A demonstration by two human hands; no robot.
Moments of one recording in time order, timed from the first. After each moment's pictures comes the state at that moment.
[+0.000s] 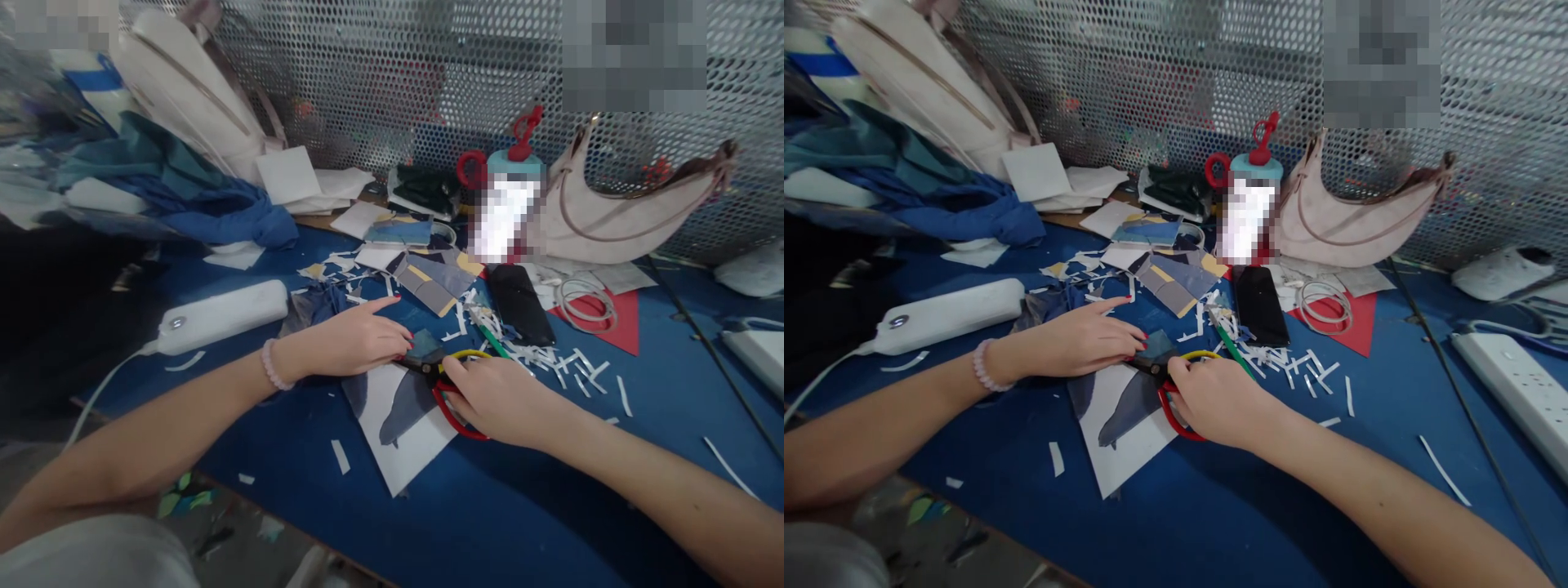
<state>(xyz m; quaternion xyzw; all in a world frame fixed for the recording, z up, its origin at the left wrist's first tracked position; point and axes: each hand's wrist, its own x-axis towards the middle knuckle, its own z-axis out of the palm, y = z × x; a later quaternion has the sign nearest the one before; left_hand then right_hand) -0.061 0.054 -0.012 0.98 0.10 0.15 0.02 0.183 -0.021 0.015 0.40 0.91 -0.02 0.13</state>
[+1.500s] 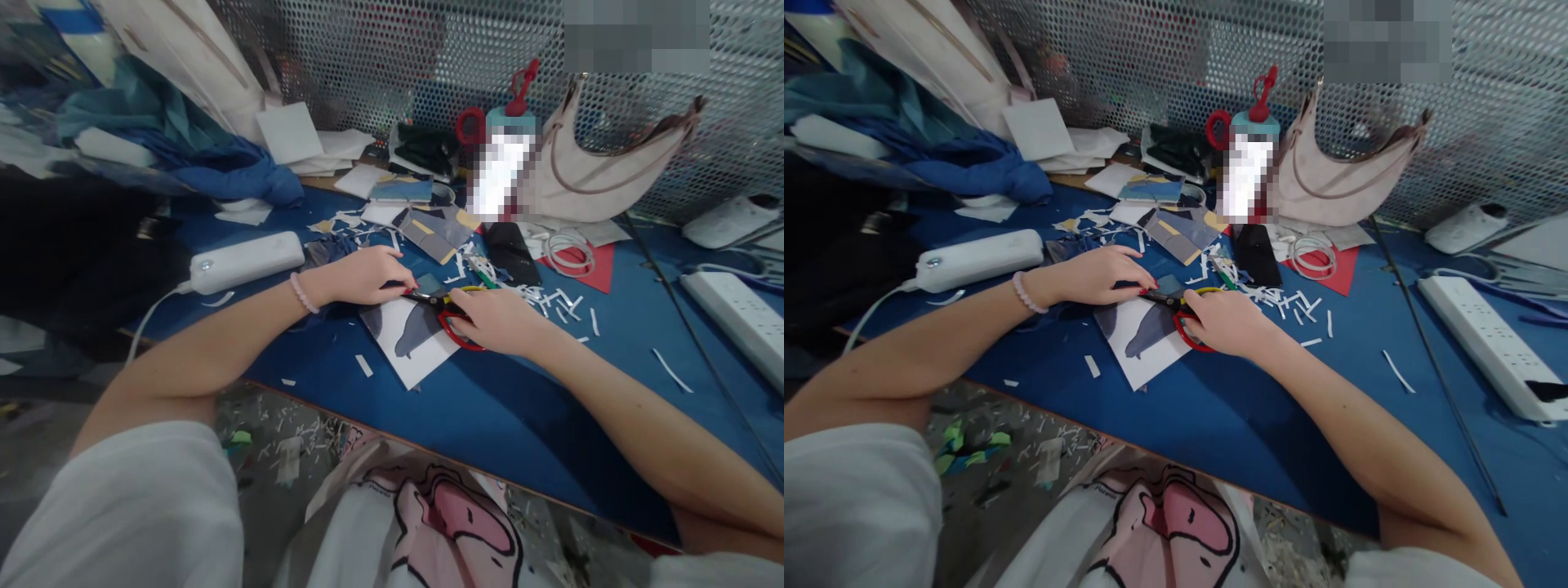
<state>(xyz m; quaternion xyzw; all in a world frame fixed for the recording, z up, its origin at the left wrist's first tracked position) -0.061 0.059 -0.016 0.98 0.13 0.13 0.07 0.176 -0.039 0.024 0.48 0.86 0.00 0.16</state>
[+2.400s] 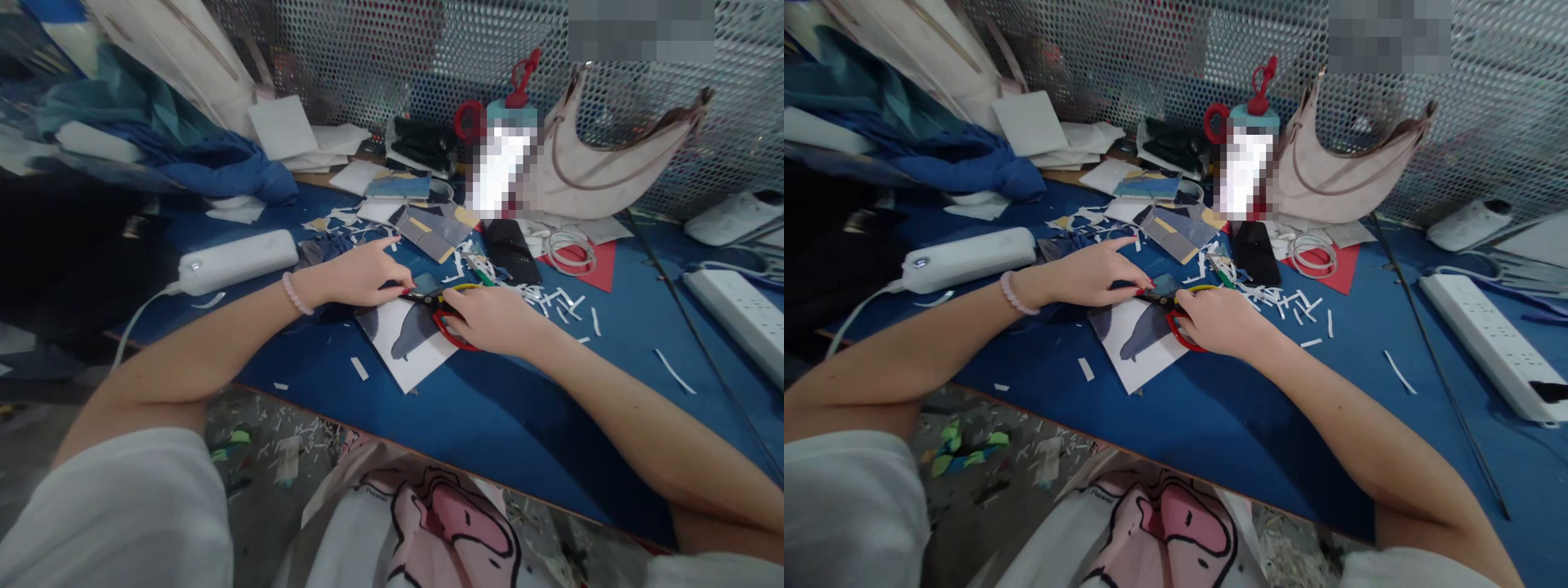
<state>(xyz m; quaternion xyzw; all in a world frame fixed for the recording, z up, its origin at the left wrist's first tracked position) -0.057 0.053 -0.005 0.98 0.17 0.09 0.07 0.171 -0.036 0.023 0.47 0.86 0.01 0.16</state>
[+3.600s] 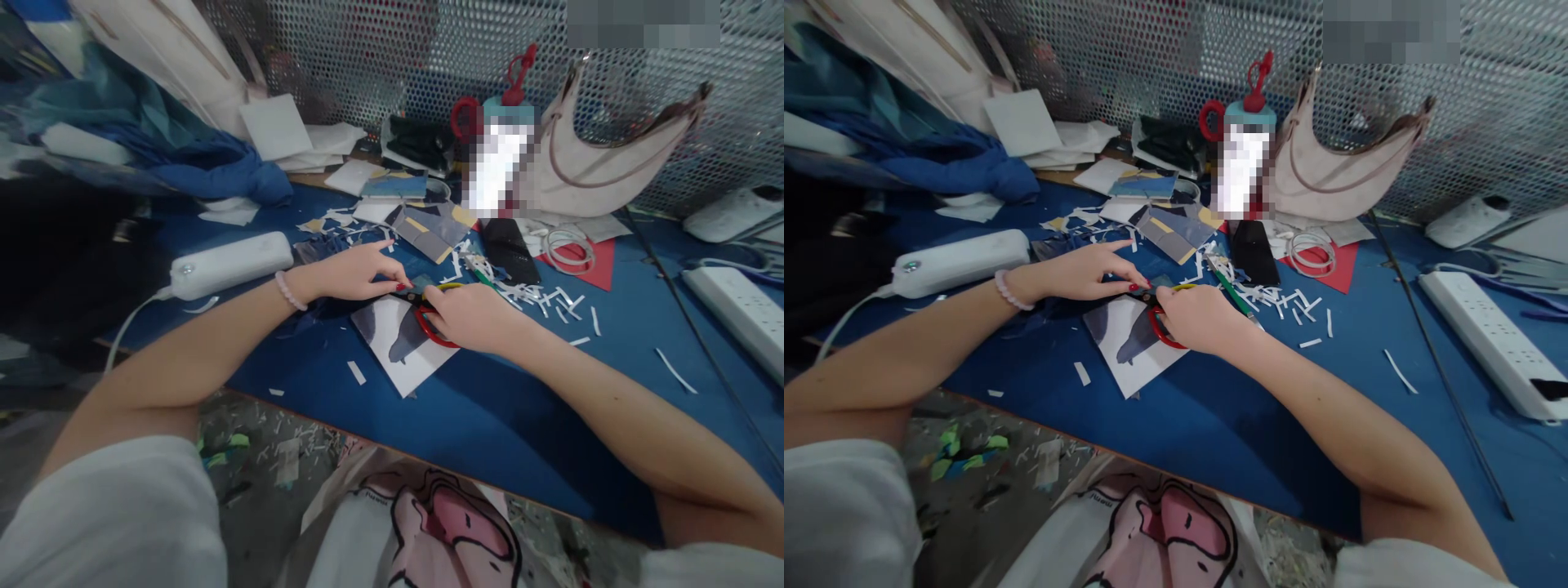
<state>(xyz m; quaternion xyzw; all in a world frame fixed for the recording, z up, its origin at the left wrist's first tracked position) -0.061 0.063 -0.008 0.95 0.22 0.07 0.19 0.158 -0.026 0.013 0.45 0.88 0.02 0.13</state>
